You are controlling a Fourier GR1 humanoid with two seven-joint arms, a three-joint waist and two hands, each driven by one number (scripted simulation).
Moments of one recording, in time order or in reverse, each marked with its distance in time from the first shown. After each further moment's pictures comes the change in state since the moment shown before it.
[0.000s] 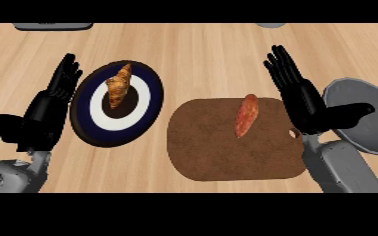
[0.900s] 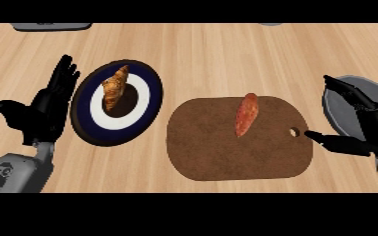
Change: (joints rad) left arm -0.014 -0.082 0.087 0.143 0.021 -0.049 -0.022; right arm 0.212 -0.298 -0.130 0.074 0.246 0.014 -0.255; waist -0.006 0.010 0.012
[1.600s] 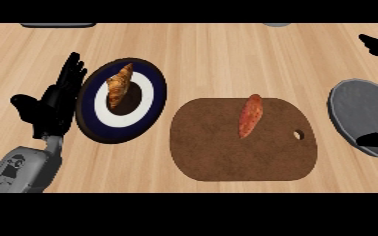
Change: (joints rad) left arm -0.042 -0.055 0.019 0.070 -0.041 -0.041 -0.016; right arm -0.124 -0.359 -0.048 -0.348 0.018 0.229 0.549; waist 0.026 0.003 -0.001
